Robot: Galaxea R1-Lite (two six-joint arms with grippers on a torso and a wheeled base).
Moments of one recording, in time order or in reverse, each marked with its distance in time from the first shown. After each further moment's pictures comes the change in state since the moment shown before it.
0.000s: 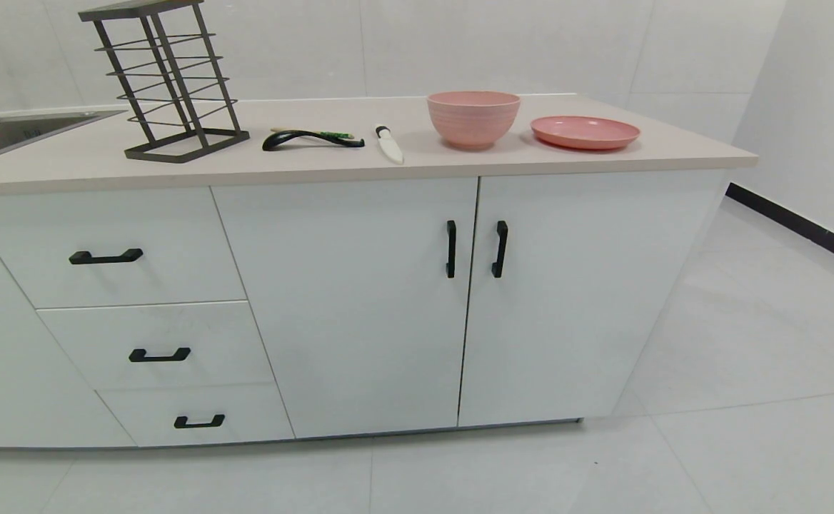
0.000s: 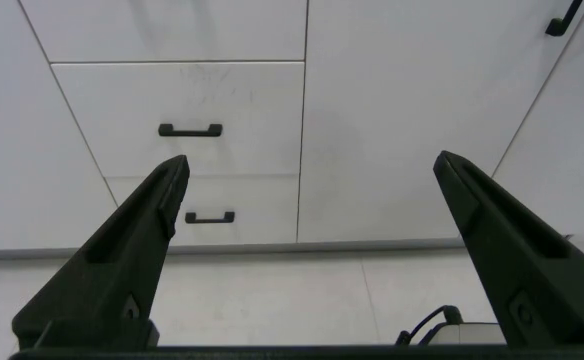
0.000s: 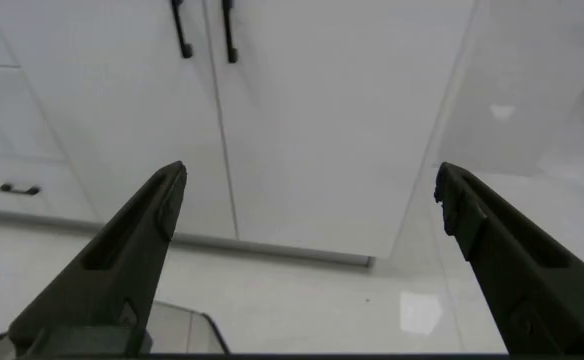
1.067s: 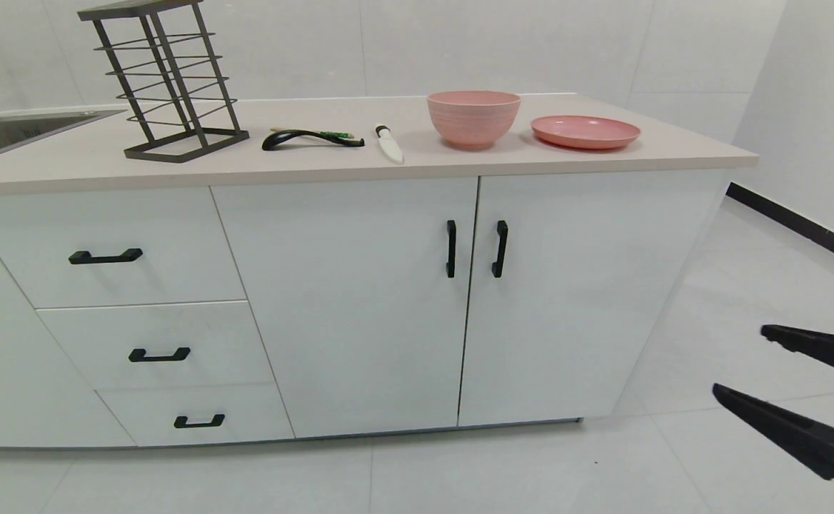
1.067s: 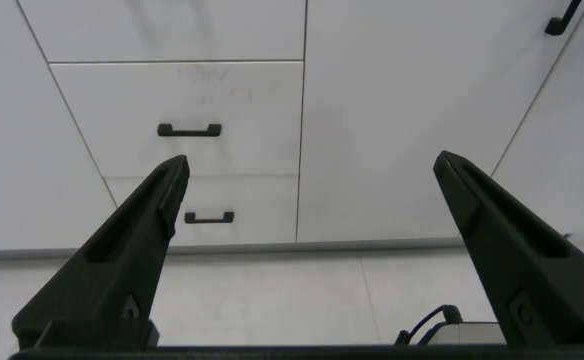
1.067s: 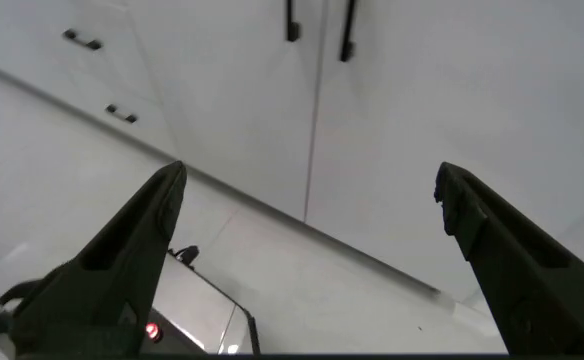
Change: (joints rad) left arm 0.000 0.000 0.000 0.000 -0.003 0.000; right arm 0.241 0.910 -0.144 -0.534 0.124 -0.089
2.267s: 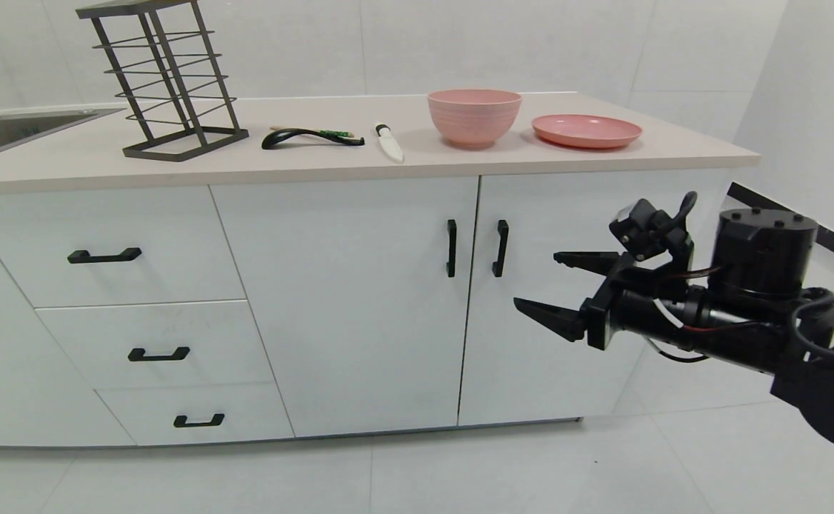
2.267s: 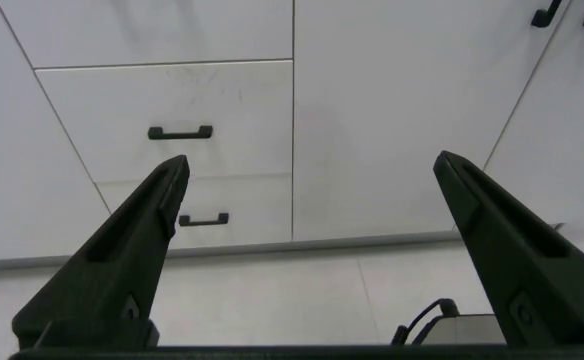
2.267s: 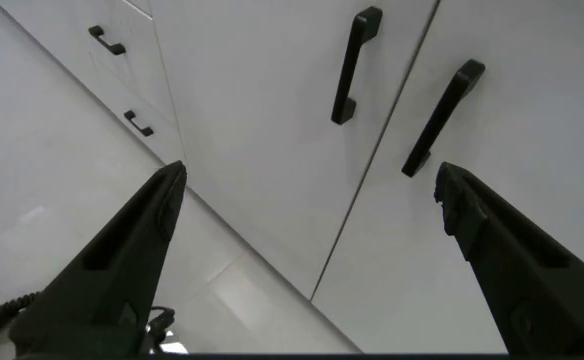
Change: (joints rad) left arm 0.000 0.000 0.000 0.001 -0.032 0.016; right arm 0.162 0.757 -0.320 -0.456 0.061 -0.082
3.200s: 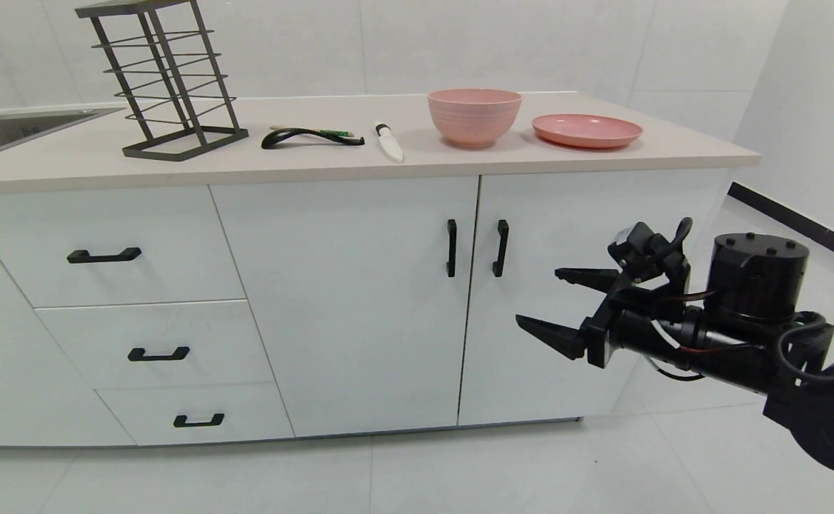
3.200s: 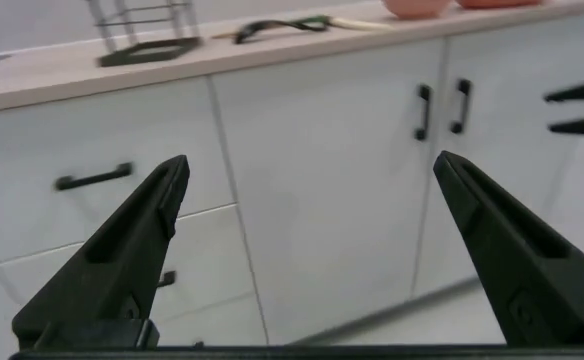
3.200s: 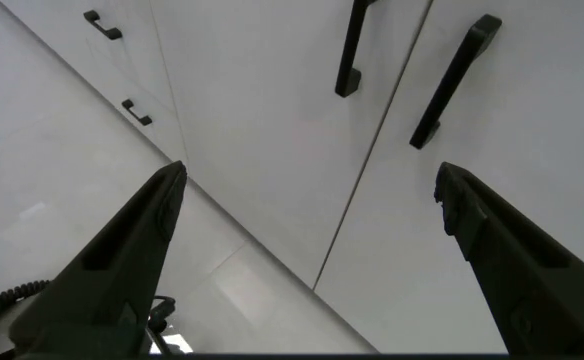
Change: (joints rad) left arm -0.022 0.337 -0.341 -0.184 -0.239 0.061; right arm -0.009 0.031 0.099 -0.120 0.004 0.000
